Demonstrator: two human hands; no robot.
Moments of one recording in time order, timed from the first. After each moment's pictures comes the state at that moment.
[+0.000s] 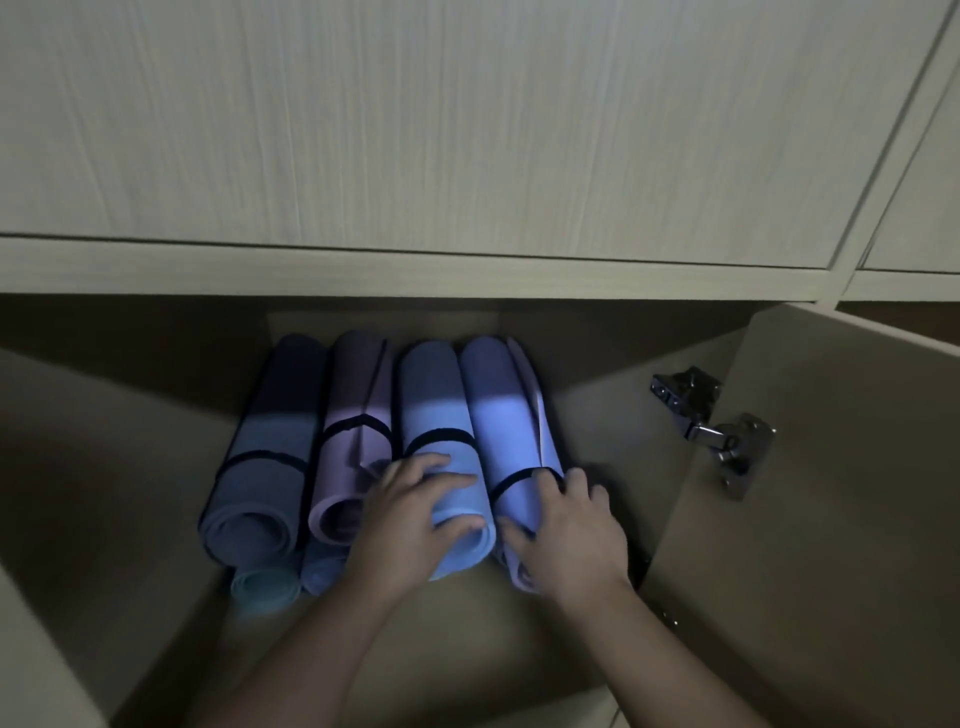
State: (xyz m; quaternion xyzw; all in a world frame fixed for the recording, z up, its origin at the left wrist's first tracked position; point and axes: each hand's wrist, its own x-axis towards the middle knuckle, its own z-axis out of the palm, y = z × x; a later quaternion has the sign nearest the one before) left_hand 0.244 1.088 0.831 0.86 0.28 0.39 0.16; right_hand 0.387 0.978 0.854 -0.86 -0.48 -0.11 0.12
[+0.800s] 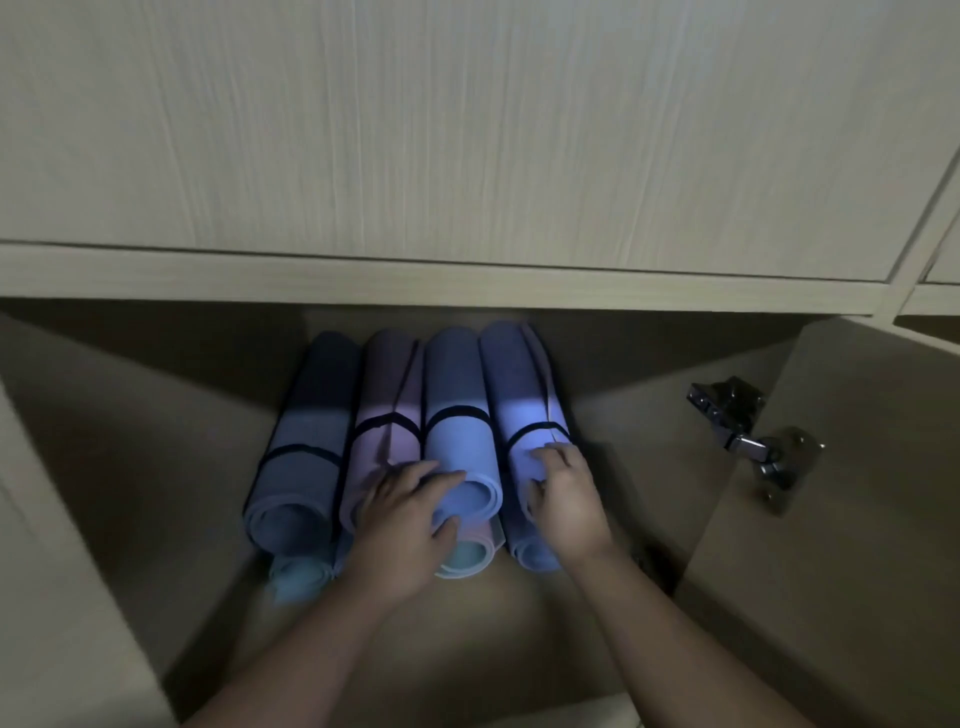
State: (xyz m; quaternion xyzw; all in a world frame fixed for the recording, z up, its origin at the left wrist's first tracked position) left_hand 0.214 1.094 0.830 0.87 0.38 0.29 0.15; right_hand 0.401 1.032 0.842 -0.79 -0.53 -0.02 0.31
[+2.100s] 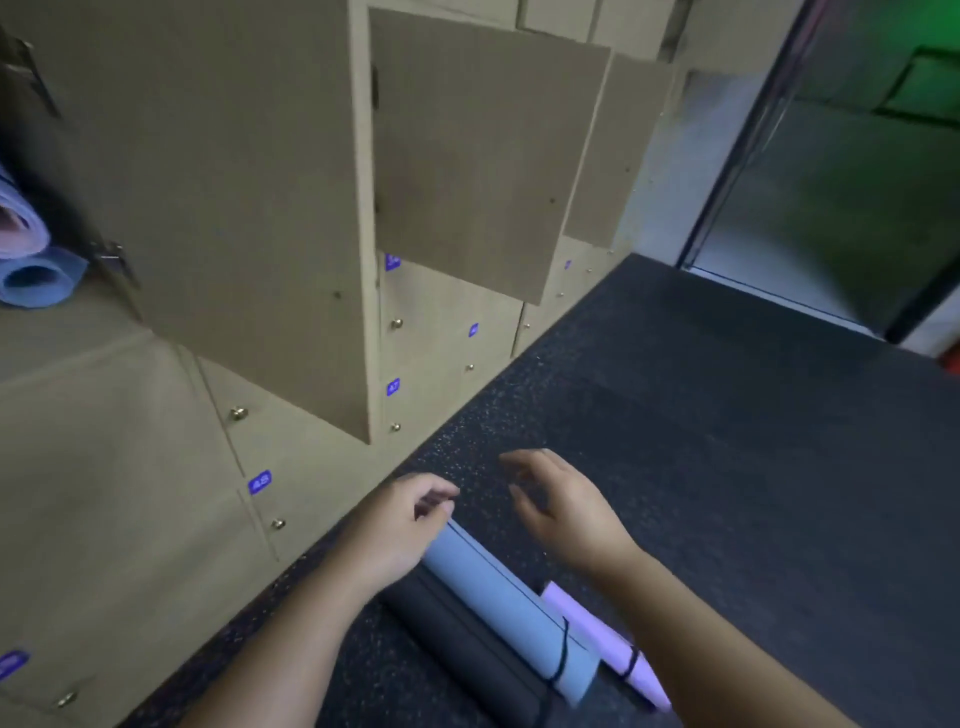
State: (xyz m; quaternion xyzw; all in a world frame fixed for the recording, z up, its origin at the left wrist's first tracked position) left_hand 0.223 0.502 0.738 0.86 0.06 0.02 0.50; right_hand 0.292 0.307 0.762 -0.89 -0.33 -0.03 0.31
